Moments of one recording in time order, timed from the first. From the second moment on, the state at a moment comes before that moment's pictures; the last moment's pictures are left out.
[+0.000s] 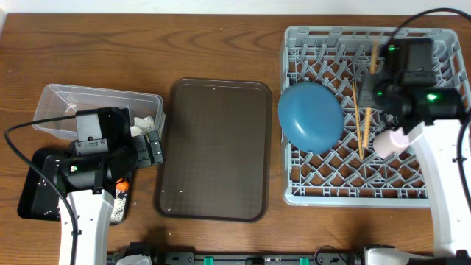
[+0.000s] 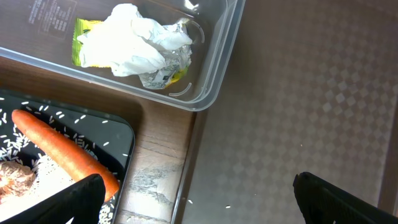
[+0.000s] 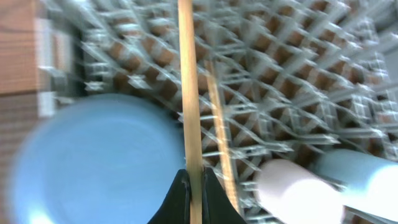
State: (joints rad) left arm 0.12 1.07 0.94 -0.95 0.12 -0.11; right arm 0.02 1.46 1.41 -0.93 0.08 0.19
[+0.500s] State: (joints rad) left arm 0.12 1.07 0.94 -0.95 0.12 -0.11; right arm -0.02 1.72 1.41 -0.87 0.08 0.11
